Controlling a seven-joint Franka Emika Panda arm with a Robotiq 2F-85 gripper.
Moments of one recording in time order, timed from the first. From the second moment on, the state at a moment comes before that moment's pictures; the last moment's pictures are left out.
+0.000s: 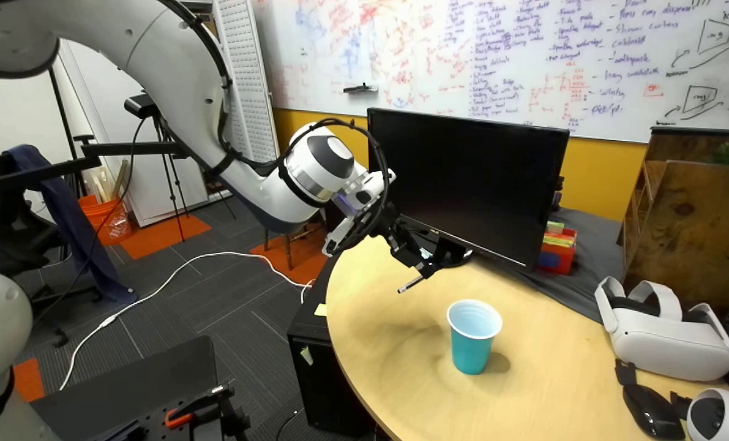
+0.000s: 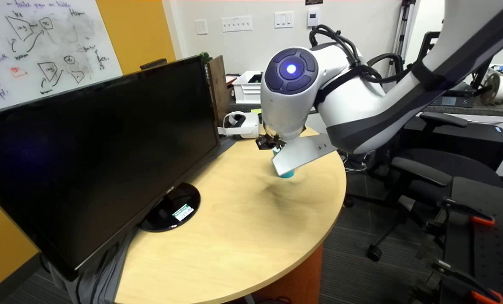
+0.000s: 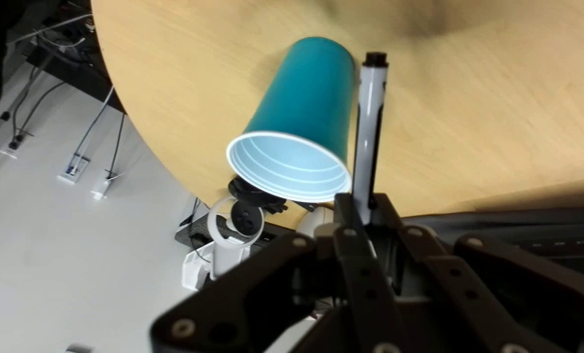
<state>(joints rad) 1.14 0.52 -0.96 -2.21 -0.74 2.72 1.49</state>
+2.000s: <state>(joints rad) 0.19 0.42 -0.02 -2.12 -1.67 2.16 2.21</state>
